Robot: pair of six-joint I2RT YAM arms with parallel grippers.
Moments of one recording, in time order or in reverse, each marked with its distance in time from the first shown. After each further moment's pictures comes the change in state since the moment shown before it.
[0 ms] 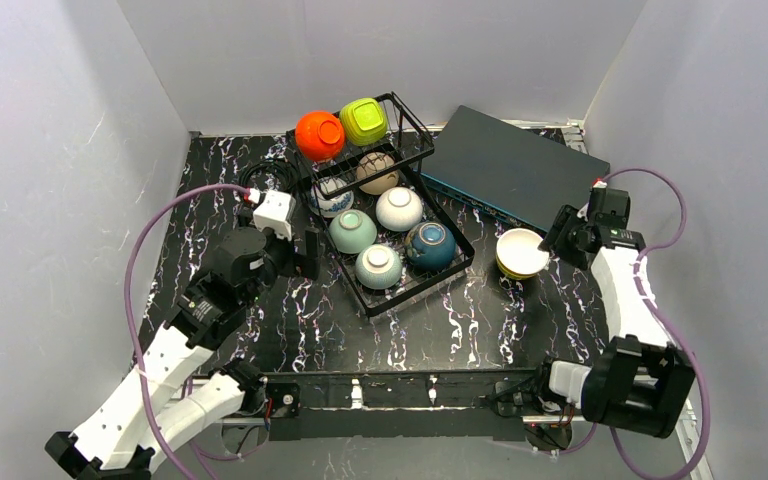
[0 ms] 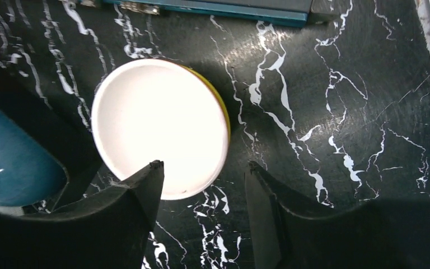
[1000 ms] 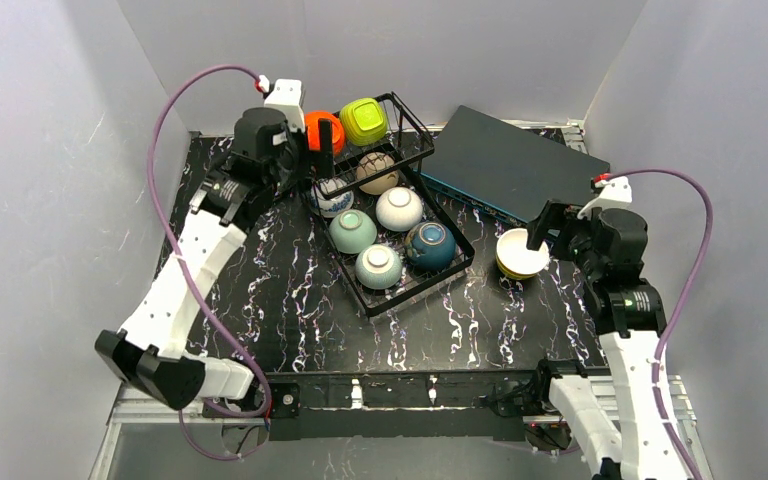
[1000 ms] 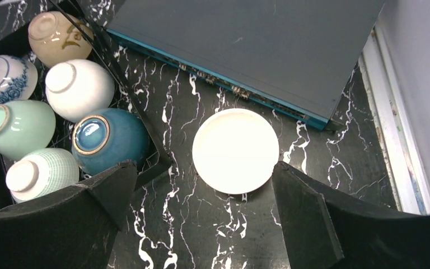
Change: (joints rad) left arm 0.150 0.603 0.689 -0.110 0.024 -0.017; right arm 0.230 -0.490 0.032 0.022 0.067 -0.103
